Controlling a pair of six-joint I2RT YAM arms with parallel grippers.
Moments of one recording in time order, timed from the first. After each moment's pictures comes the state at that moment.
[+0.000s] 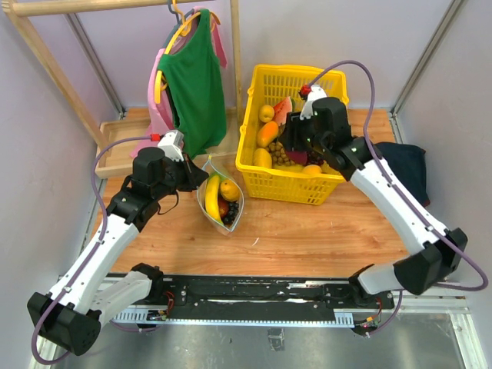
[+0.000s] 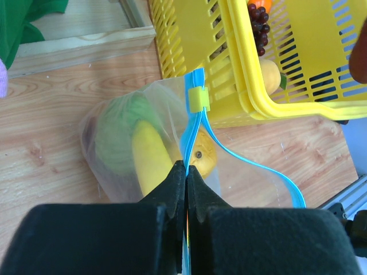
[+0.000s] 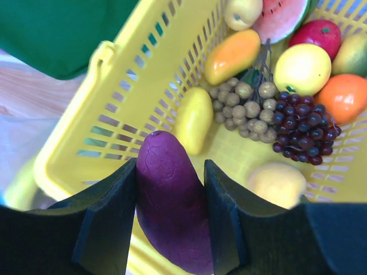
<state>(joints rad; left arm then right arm) -0.37 0.92 0.90 -0.37 0.19 -0.46 0.51 1.43 1.50 -0.55 0.01 0.21</state>
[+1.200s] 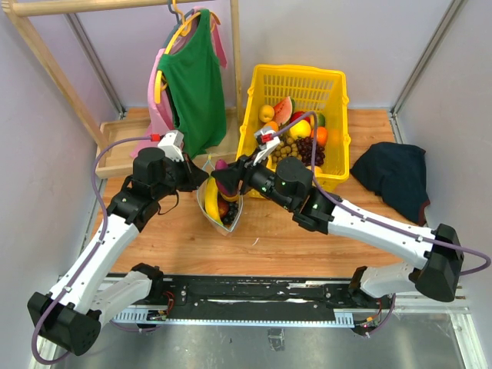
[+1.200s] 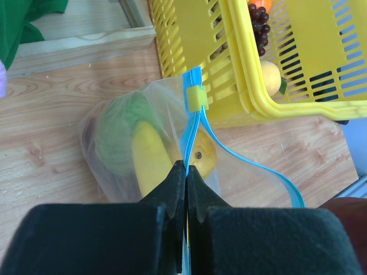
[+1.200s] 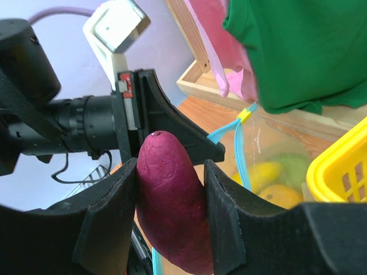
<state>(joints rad) -0.37 0.92 0.89 -0.36 0.19 -0.46 1.05 1.30 1.11 0.21 0.12 0.45</state>
